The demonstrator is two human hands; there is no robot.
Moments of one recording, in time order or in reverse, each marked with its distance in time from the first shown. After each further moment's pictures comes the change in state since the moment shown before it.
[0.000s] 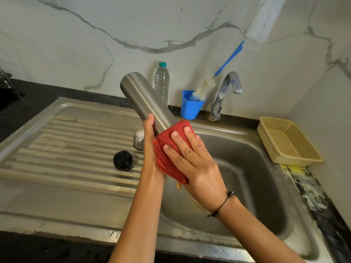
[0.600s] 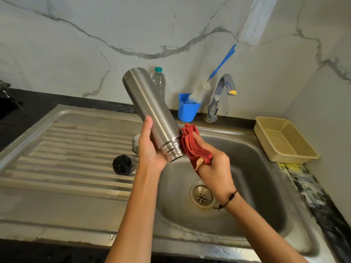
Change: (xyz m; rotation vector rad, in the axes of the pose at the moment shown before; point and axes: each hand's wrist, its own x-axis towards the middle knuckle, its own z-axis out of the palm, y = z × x) left_hand 0.004 0.007 0.006 -0.051 0.210 0.264; right_hand 0.005 0.007 -0.014 0.683 0.124 0.714
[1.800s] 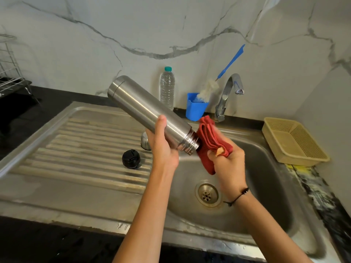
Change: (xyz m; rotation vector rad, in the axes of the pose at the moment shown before) left_hand -0.018 -0.011 0.013 -0.049 0.109 0.208; right_hand -0.006 -0.016 -0.010 0.273 0.142 0.177
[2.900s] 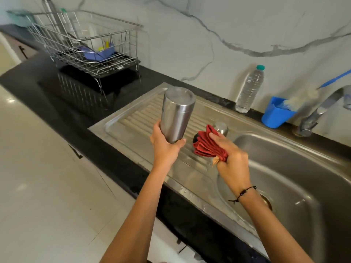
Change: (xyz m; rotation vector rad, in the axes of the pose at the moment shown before) left_hand -0.046 0.113 -0.133 1.064 0.362 0.427; right_hand -0.035 0.035 0.095 -0.434 -0.494 -0.381
